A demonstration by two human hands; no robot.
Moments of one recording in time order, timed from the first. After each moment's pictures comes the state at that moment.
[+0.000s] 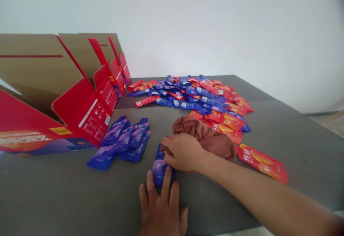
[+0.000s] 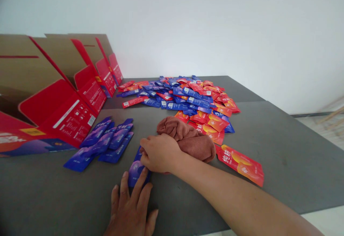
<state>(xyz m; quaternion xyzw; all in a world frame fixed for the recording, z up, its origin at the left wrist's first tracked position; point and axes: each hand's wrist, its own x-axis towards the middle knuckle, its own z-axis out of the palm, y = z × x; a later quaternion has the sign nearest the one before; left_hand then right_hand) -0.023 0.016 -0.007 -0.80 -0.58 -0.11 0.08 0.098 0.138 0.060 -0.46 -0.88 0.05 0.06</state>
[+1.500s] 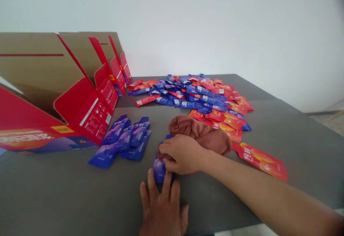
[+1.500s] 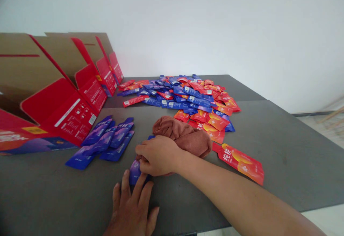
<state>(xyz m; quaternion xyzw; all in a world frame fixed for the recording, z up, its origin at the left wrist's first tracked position) -0.021 0.016 -0.008 -0.80 -0.58 -0.10 0.07 0.104 0.139 0.059 -0.33 -0.94 0.09 0.09</state>
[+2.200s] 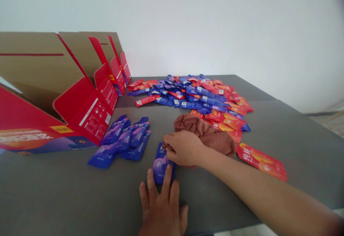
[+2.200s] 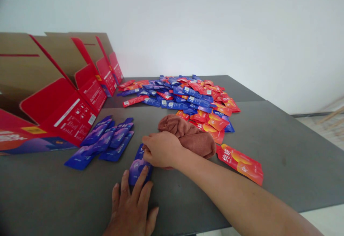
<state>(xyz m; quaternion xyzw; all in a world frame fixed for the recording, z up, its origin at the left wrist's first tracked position) -0.022 0.015 -0.008 -0.80 -0.58 -0.11 0.08 0.104 0.146 0.060 -0.45 -0.89 0.05 0.03</state>
